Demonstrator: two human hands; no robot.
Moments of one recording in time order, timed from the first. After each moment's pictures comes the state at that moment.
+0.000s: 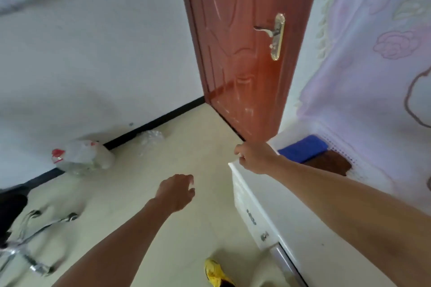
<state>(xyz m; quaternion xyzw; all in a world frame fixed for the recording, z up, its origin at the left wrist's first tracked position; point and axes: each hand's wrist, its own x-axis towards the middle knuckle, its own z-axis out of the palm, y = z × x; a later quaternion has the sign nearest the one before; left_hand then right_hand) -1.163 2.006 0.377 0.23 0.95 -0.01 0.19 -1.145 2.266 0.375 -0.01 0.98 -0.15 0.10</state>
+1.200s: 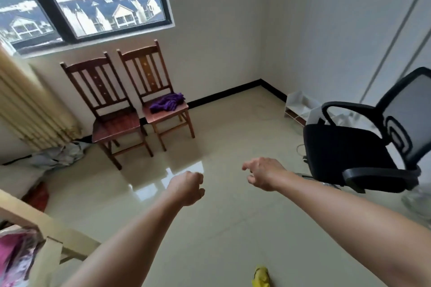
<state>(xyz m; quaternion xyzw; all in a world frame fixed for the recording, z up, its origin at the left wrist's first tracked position) -0.694 1.112 0.415 -0.56 0.82 0.11 0.11 -0.935 1.130 0.402 -0.74 0.66 0.05 0.13</state>
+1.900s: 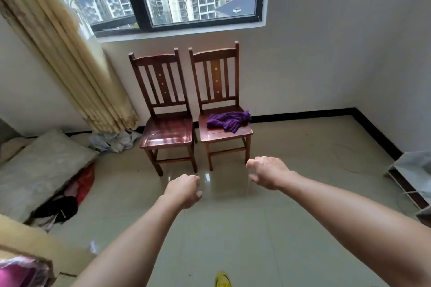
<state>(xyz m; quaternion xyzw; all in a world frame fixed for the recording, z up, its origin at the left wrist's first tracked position) -0.536 0.692 0.397 -0.71 0.67 0.16 0.10 -0.778 0.616 0.389 -0.84 0.52 0.08 0.10</state>
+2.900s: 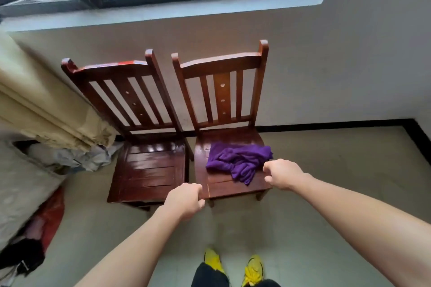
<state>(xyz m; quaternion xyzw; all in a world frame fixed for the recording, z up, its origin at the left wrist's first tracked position) -0.443 0.129 0.311 -0.70 0.64 0.28 0.15 -0.713 0.022 0.286 -0.78 0.56 0.19 0.22</state>
